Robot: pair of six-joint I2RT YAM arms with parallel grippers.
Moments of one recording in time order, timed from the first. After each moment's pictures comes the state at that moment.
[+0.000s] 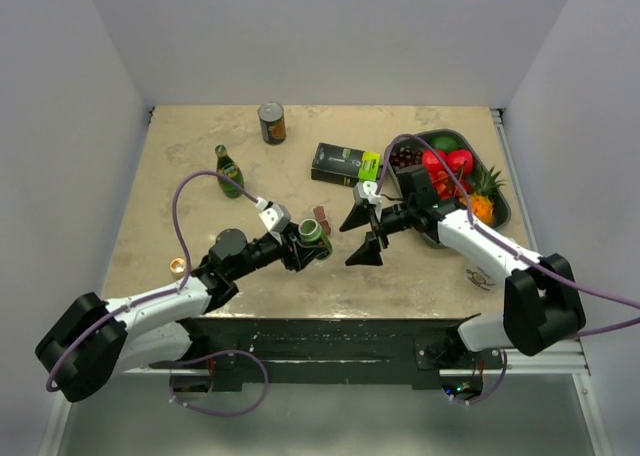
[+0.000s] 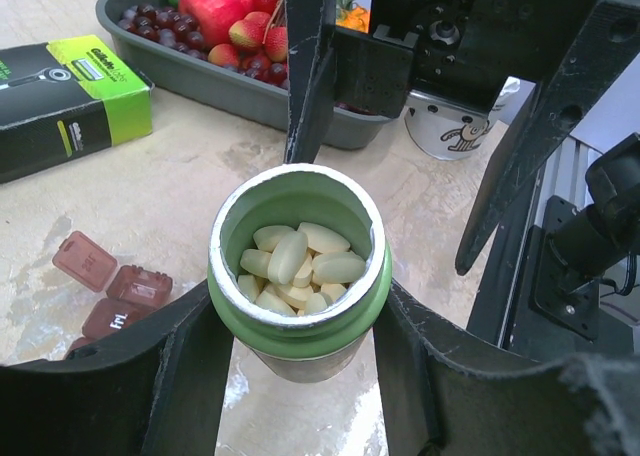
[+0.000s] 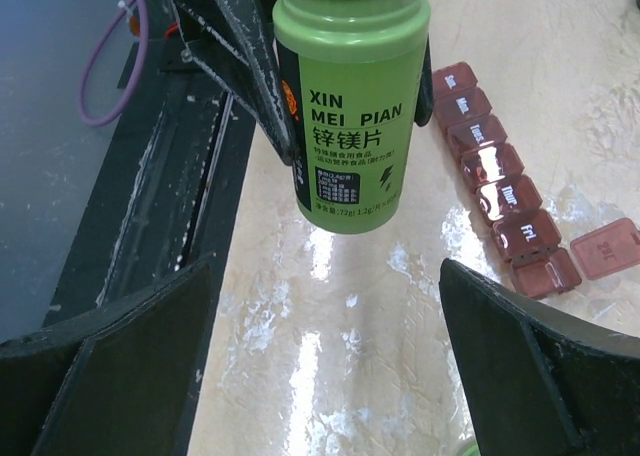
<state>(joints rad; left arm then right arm) -0.74 1.08 0.33 0.74 0.31 -0.26 0.43 1.39 0.89 -0.34 -1.17 -0.62</state>
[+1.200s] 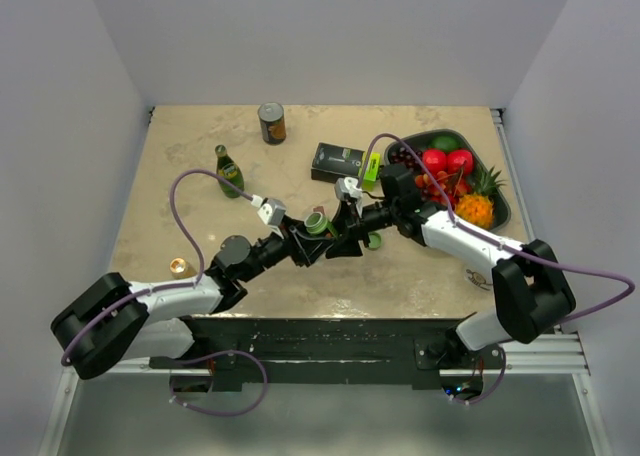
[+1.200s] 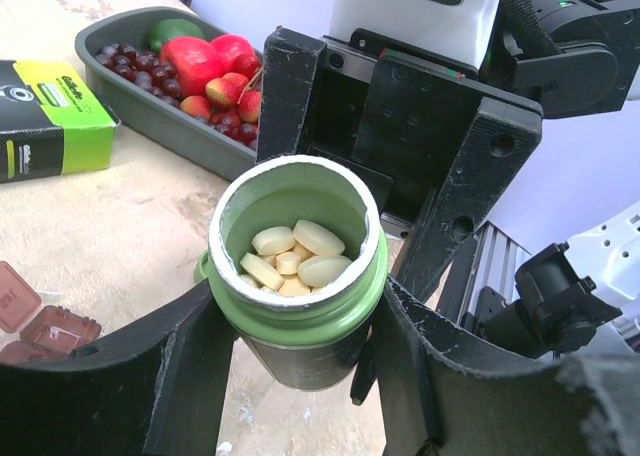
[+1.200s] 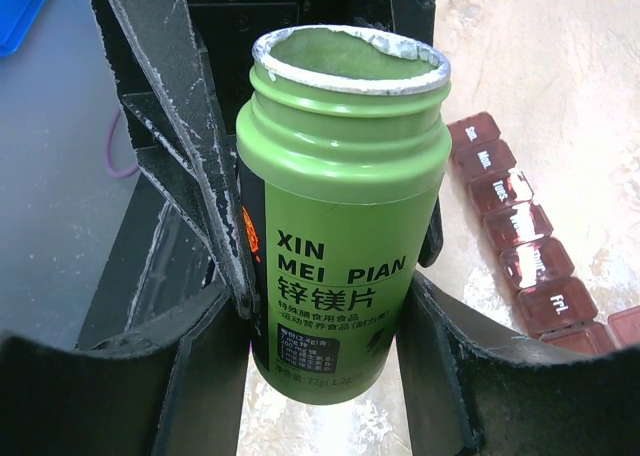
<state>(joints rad) -0.81 1.23 0.31 1.05 0.17 -0.49 0.54 1.47 0.88 -0.02 -1.15 -0.30</state>
